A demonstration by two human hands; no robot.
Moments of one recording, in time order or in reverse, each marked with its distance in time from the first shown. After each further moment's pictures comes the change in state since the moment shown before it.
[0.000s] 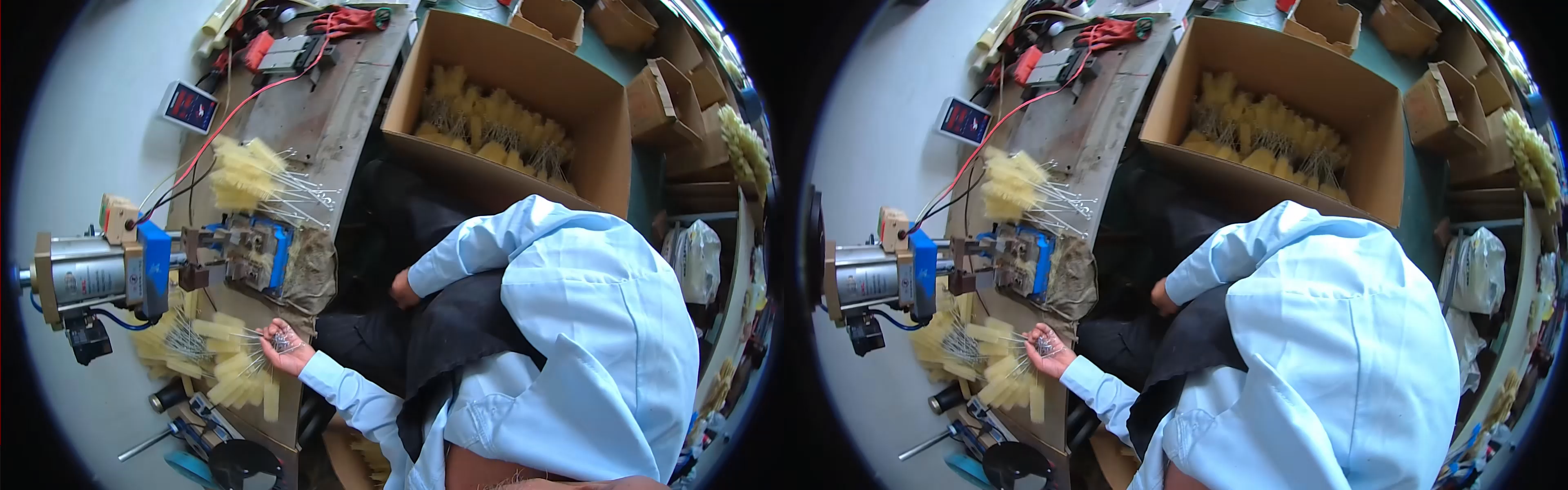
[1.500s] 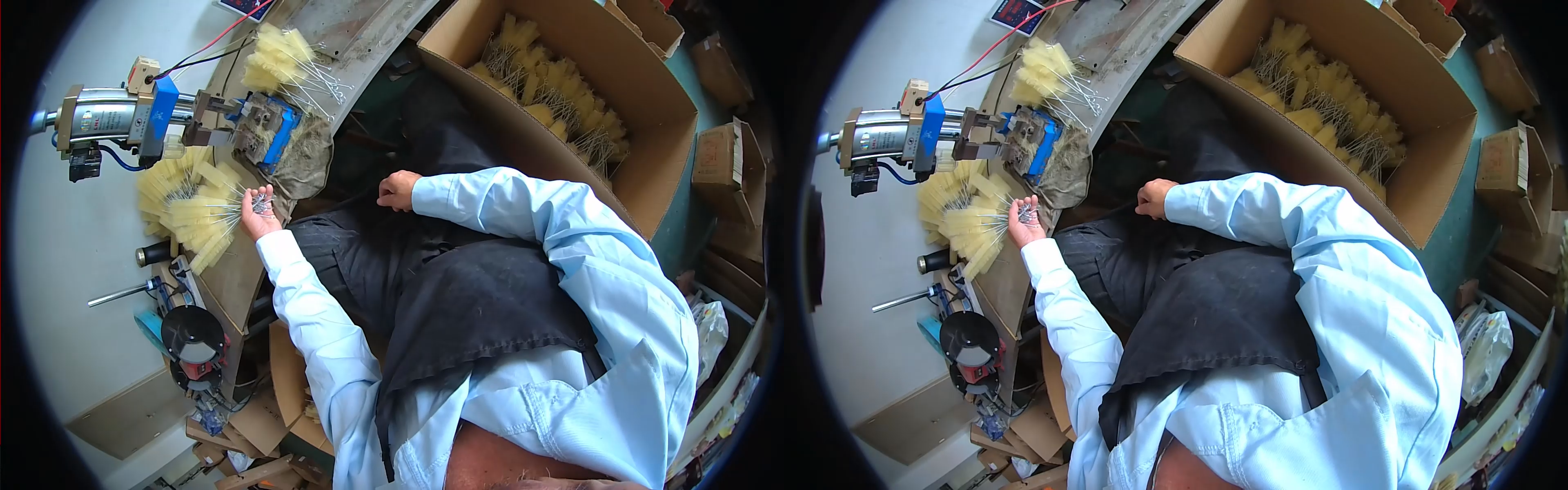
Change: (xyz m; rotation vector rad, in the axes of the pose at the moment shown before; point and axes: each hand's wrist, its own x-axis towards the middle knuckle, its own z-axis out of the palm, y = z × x) left_hand 0.021 -0.008 0.011 0.494 0.027 0.072; right_hand -0.035 0.008 -0.040 0.291 -0.037 0.050
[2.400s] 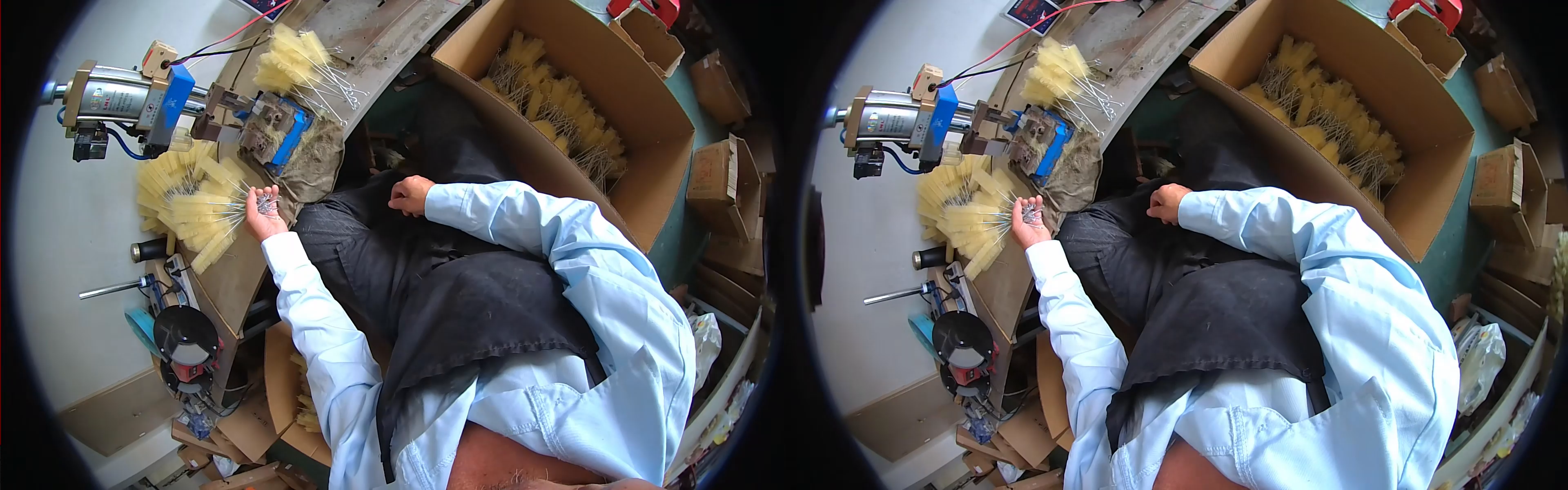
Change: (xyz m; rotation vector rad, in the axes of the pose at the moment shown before) left_hand -0.005 -0.003 0.008 -0.048 0.015 0.050; right_hand -0.002 0.007 -0.004 0.012 0.057 0.042
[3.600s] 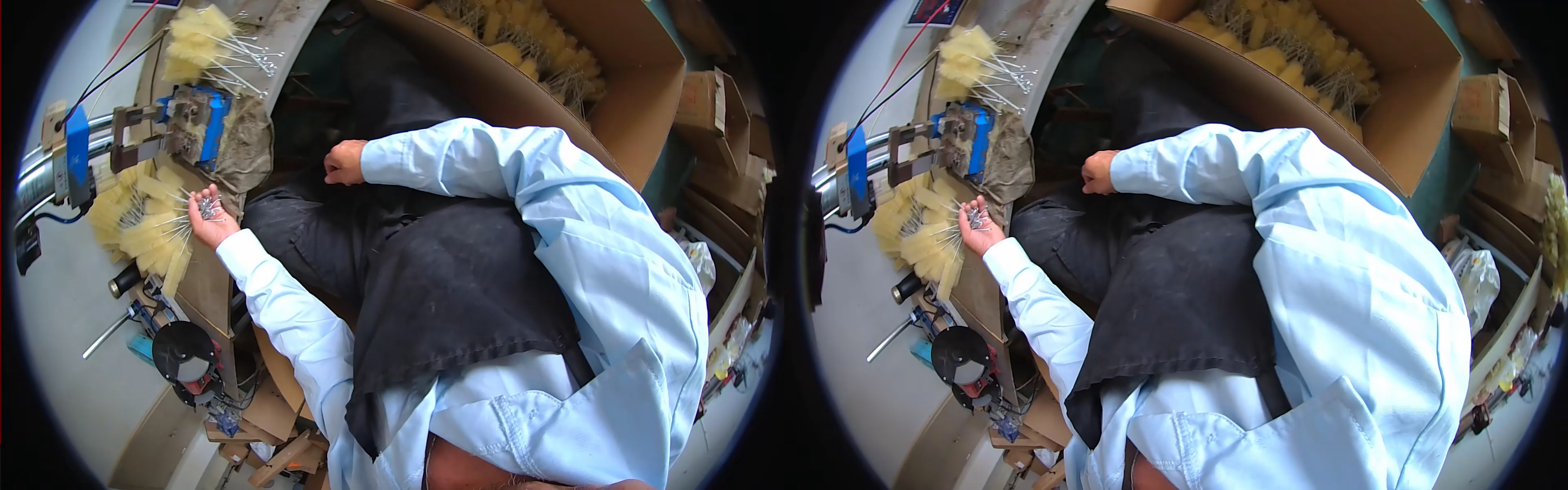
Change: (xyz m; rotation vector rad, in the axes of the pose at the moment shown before) left_hand 0.006 0.002 -0.011 0.042 -0.028 -0.002; right_hand 0.023 -0.004 0.019 -0.046 -0.062 -0.099
